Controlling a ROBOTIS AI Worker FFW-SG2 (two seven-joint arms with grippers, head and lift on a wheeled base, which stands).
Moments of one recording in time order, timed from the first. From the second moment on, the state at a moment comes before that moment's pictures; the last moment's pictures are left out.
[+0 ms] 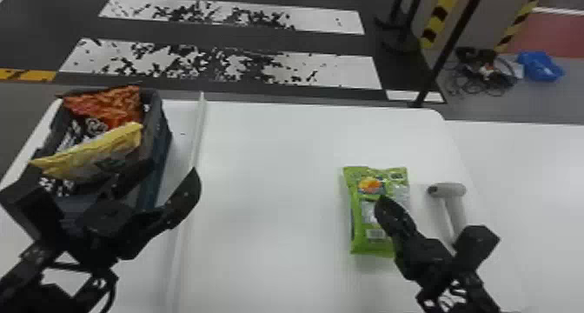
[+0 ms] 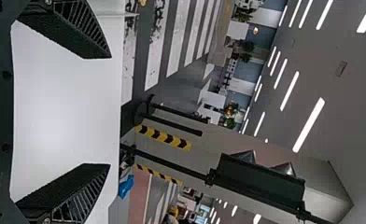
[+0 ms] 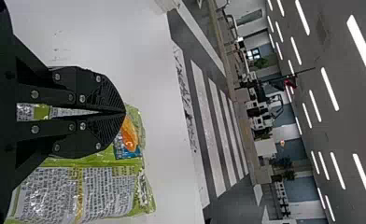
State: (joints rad) left arm 0.54 0.15 0.08 -2.09 0.39 0.20 -0.42; right arm 0.45 -0.07 -0.13 -1.65 -0.31 -0.01 0.37
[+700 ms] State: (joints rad) left arm 0.51 0.16 0.08 -2.06 0.39 0.20 -0.42; right arm 0.47 -0.12 -0.36 -1.86 -0.28 0.33 0.41
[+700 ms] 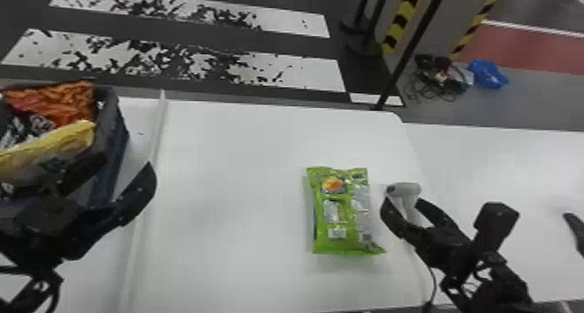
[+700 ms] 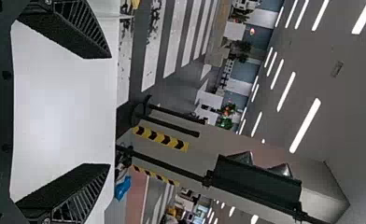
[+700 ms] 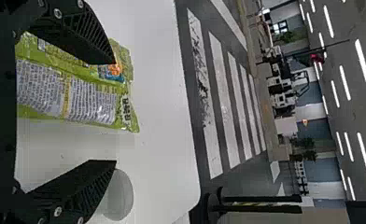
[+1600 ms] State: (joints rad) left arm 0.54 0.17 0.08 -2.11 0.39 0.21 -0.24; right arm 0.21 -0.25 -0.36 -1.41 -0.19 0.30 0.45
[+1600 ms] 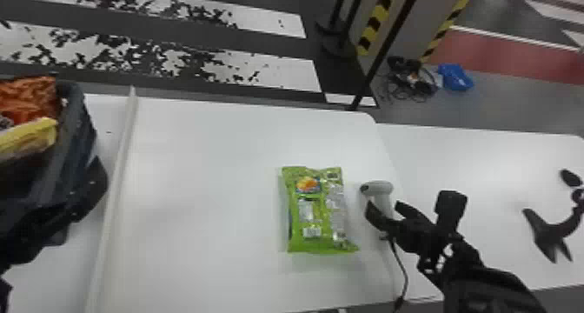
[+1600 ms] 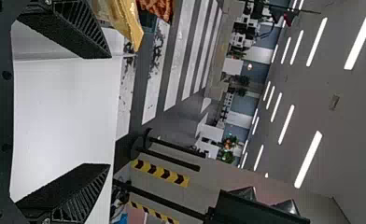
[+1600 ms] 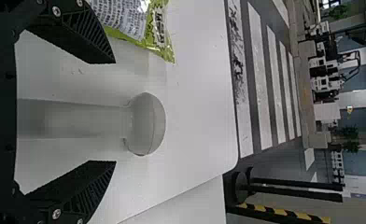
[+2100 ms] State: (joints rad) left arm 0.55 0.17 0.08 -2.12 0.39 0.21 -0.24; right arm 0.19 -0.26 -0.34 -1.39 -0.17 0.40 0.50
